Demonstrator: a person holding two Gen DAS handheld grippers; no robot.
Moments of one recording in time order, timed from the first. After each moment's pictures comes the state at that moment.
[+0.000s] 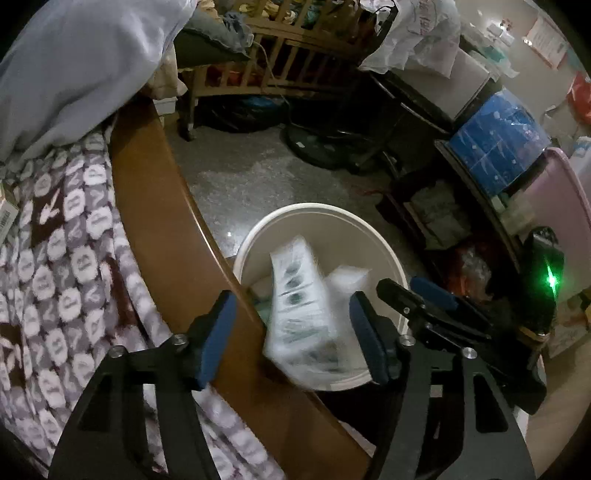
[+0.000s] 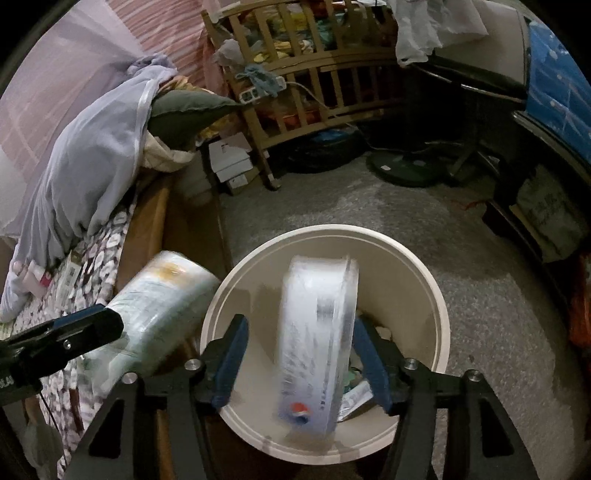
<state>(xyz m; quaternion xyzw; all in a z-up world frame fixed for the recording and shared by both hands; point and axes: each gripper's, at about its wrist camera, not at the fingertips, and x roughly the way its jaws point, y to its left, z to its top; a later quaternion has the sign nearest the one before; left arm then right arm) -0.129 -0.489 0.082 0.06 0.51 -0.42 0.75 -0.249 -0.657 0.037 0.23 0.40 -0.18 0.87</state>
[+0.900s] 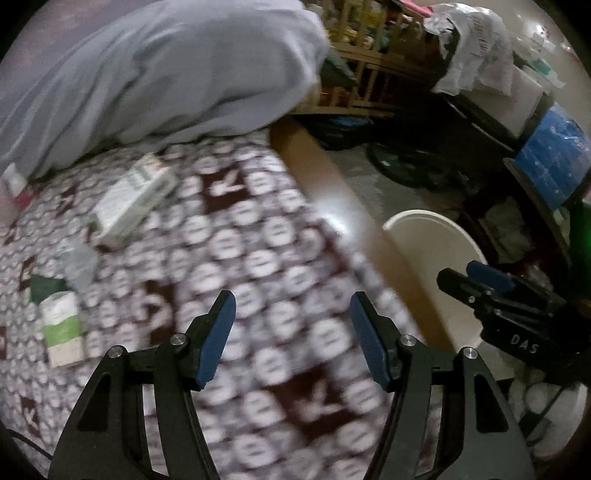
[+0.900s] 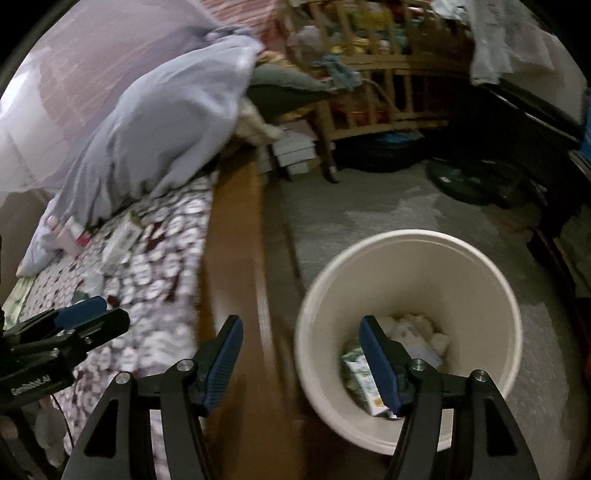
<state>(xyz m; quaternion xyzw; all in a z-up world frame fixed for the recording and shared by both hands) -0.113 -0.356 0.094 0.10 0.47 -0.28 0.83 -0.204 -0.567 0.059 0.19 0.42 -0.08 0.89</state>
